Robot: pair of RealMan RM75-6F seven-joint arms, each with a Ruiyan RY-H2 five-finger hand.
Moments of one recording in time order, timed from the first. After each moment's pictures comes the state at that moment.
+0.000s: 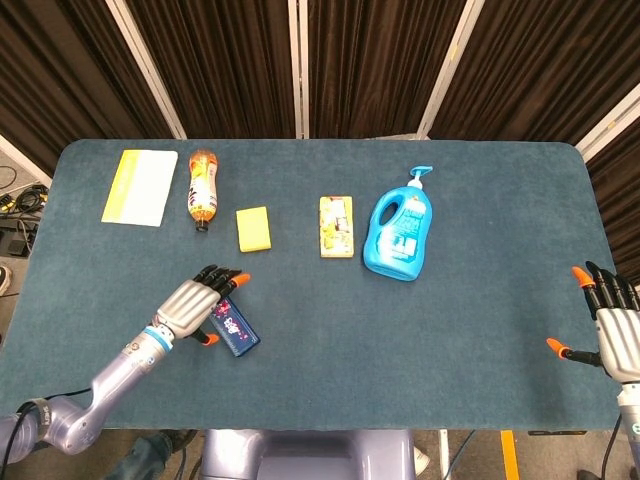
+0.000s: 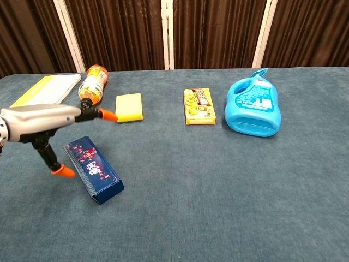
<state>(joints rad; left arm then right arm) -0.67 -1.37 -0.03 -1.57 1.31 0.83 0.19 0.14 -1.04 0.10 -1.57 -1.41 1.38 0.04</state>
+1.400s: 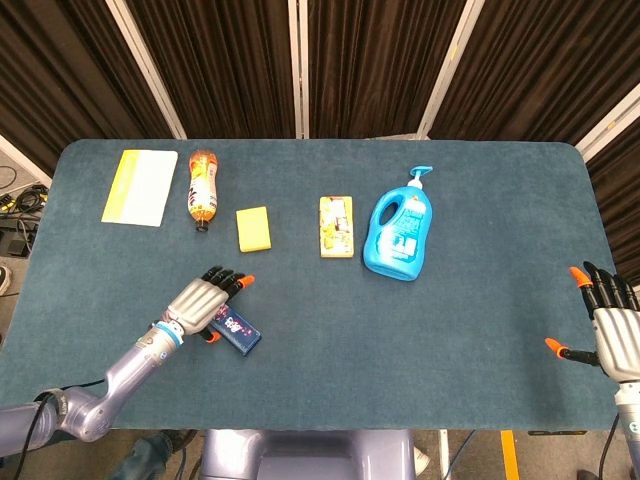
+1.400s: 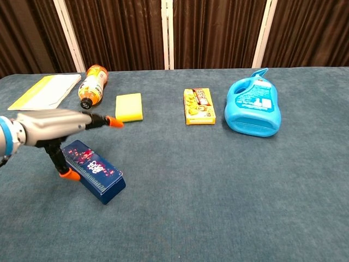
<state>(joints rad) -0.72 -1.43 -0.03 -1.51 1.24 0.83 0.29 0.14 -1.04 0.10 -1.57 -1.40 1.37 0.02</state>
